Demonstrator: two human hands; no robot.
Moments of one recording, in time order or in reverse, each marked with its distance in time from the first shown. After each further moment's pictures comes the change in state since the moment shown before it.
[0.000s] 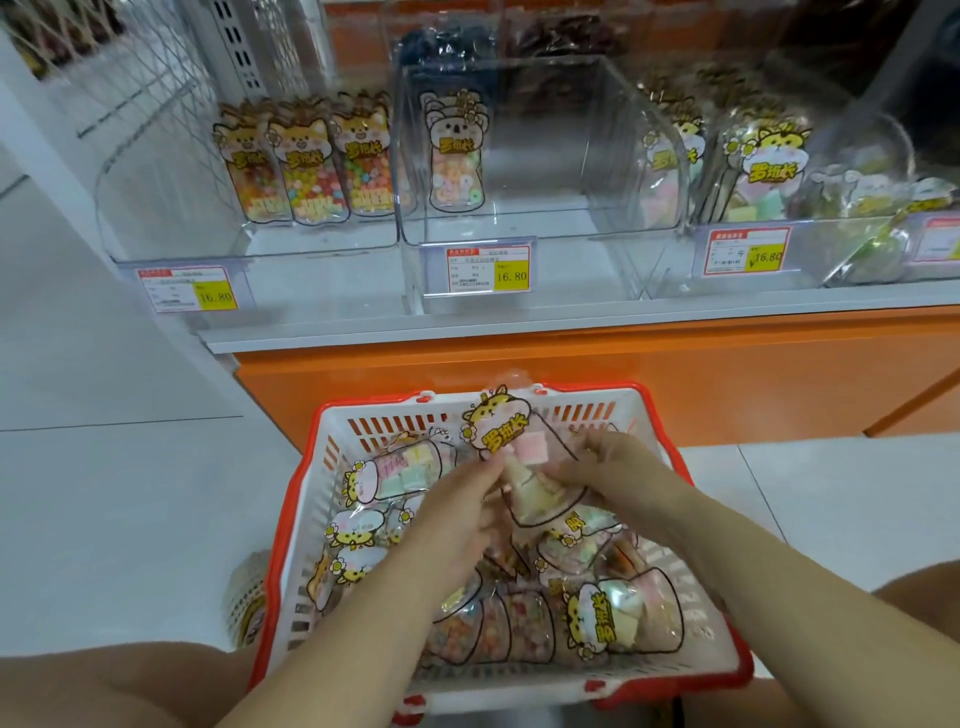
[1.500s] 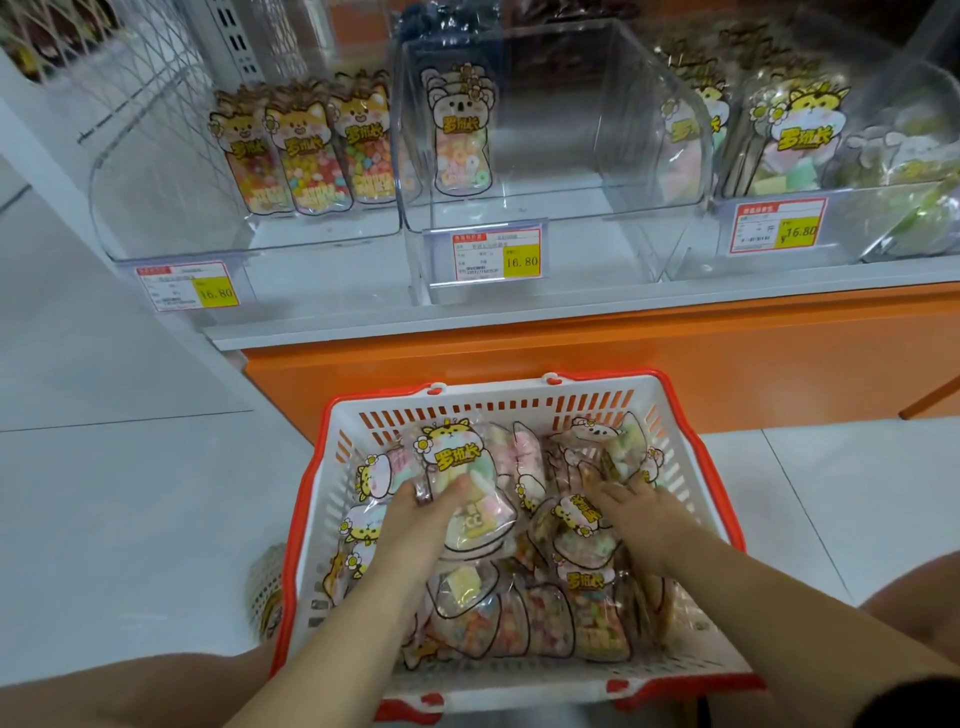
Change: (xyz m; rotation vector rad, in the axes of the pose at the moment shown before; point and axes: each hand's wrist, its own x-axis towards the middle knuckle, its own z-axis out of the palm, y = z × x) left_hand 0.002 -0.016 -0.050 0.304 0.334 0.115; right_hand 0.032 0.096 -0.013 -1.591 -0.170 -0.013
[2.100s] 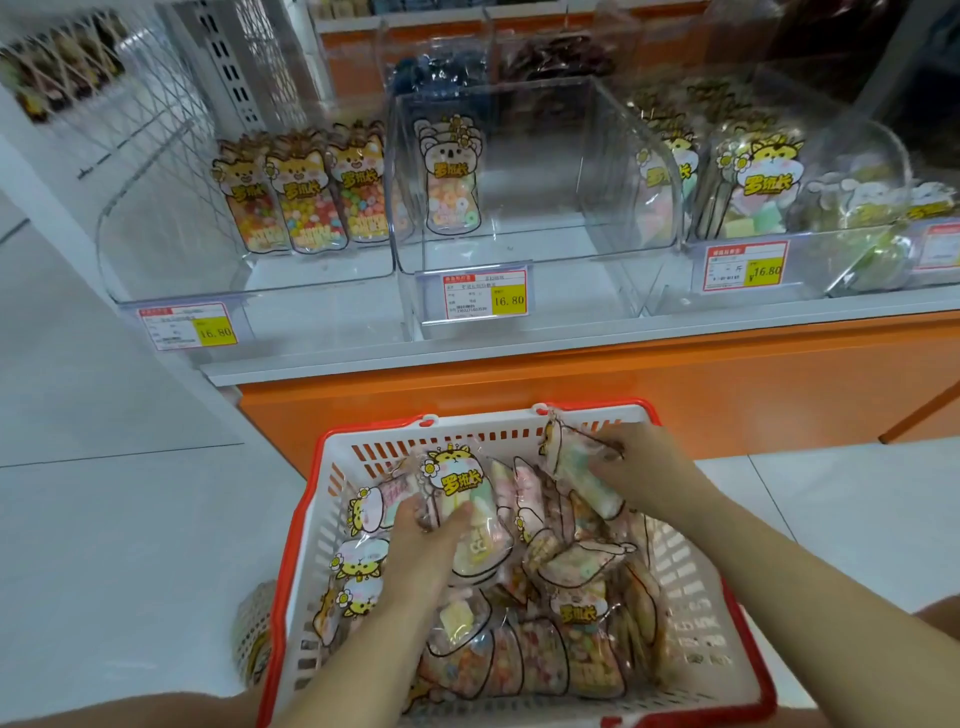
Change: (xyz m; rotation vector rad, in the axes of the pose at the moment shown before) left_hand 0.000 0.002 0.014 -0.052 0.043 0.070; right_hand -0.033 0.011 -0.109 0.743 0.454 0.152
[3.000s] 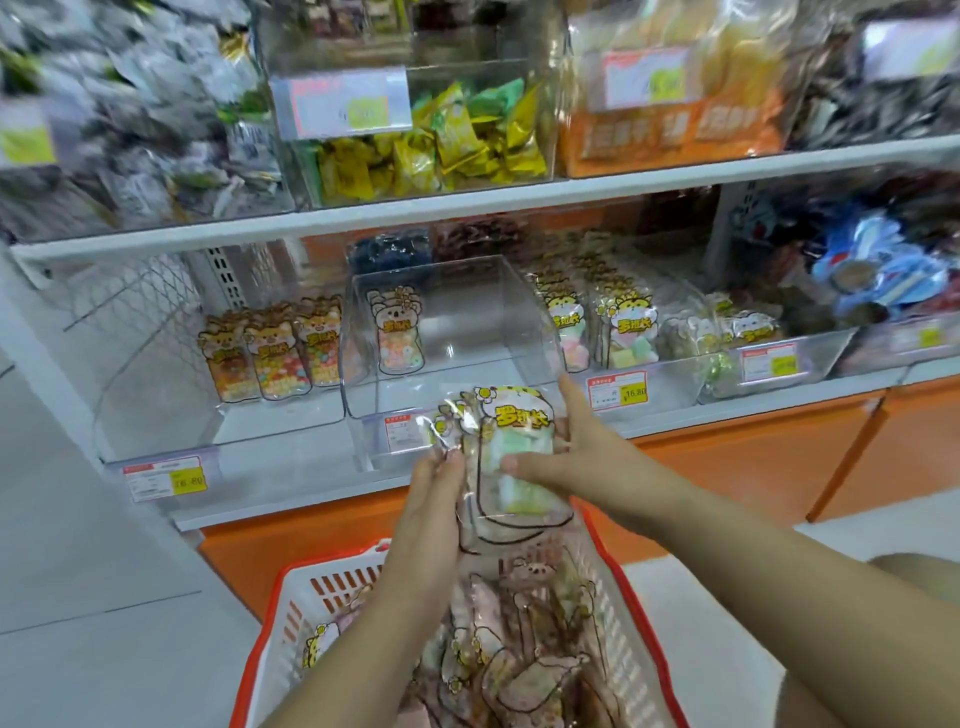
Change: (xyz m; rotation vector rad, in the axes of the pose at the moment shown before) left_hand -0.052 0.142 0.053 -0.208 -0.345 0.370; right_hand -0.041 -0.077 -0.131 0.816 -0.044 -0.124
